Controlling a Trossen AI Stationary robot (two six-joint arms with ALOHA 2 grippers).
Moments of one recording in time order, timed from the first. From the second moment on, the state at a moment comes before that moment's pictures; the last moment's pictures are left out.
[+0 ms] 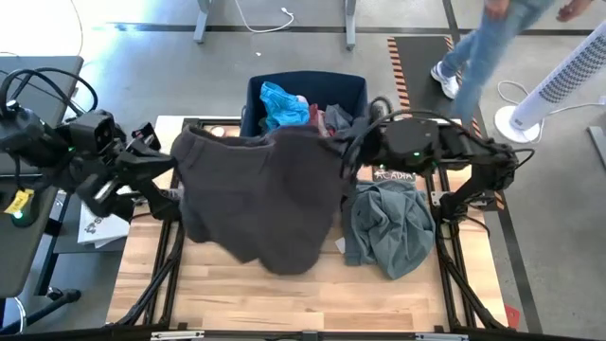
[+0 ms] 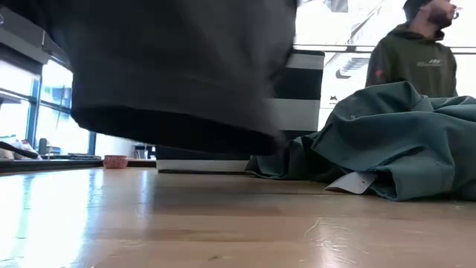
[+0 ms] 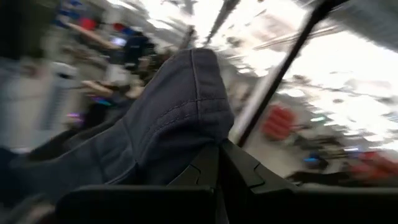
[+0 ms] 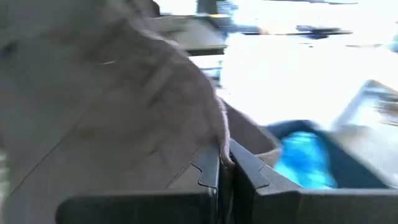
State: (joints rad) left arm -0.96 1.14 1.87 -0.44 -1.00 -0.26; right arm 0.19 1.65 2.20 -0.87 0.53 0.08
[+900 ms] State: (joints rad) left arm -1.09 1.10 1.83 -0.36 -1.29 -0.15; right arm 0.33 1.62 2.32 -0.89 0.56 0.23
